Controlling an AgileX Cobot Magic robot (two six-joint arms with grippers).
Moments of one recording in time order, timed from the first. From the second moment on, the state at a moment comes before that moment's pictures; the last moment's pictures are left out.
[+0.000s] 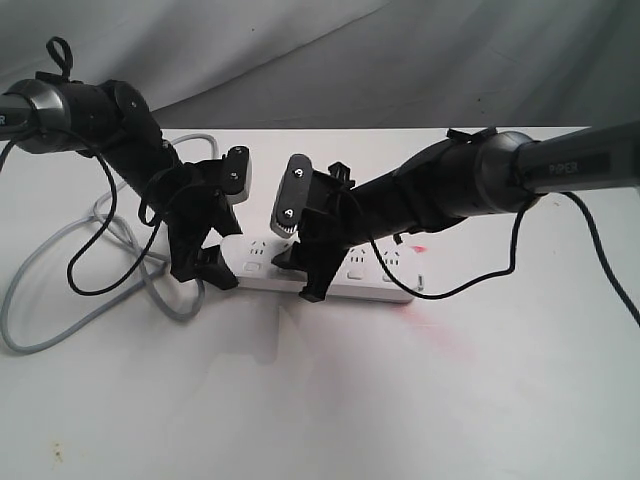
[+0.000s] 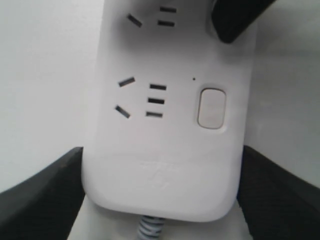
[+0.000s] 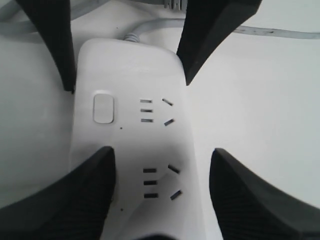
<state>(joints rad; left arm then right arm) -0.10 2.29 -1.63 -0.50 0.97 1.60 0.50 2.20 -1.37 1.30 0.40 -2.13</state>
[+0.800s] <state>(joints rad) -0.10 2.29 -1.63 -0.50 0.97 1.60 0.50 2.21 -1.38 1.20 0.40 -2.13</state>
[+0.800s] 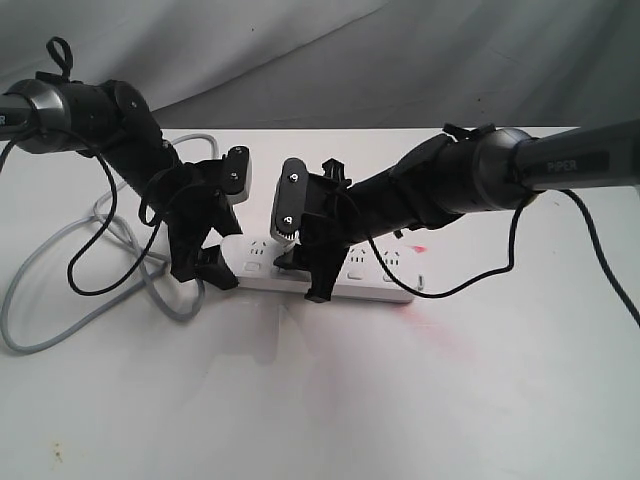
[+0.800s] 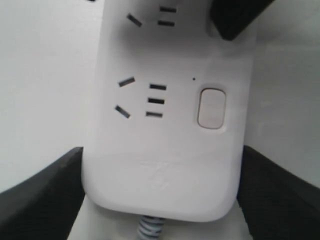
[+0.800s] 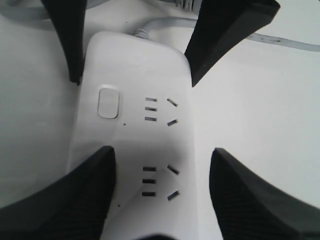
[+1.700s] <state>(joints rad) -0.10 2.29 -1.63 -0.50 0.97 1.60 0.46 2.07 -1.26 1.14 0.40 -2.09</state>
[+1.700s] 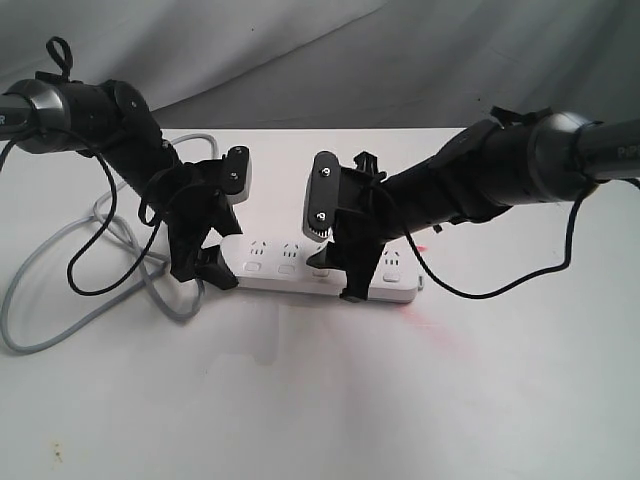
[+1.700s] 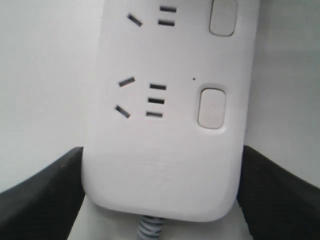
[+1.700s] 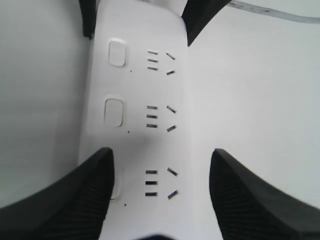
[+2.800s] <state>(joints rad) -0.10 2.29 -1.63 -0.50 0.97 1.60 0.46 2.11 -1.26 1.15 0.36 -2.13</state>
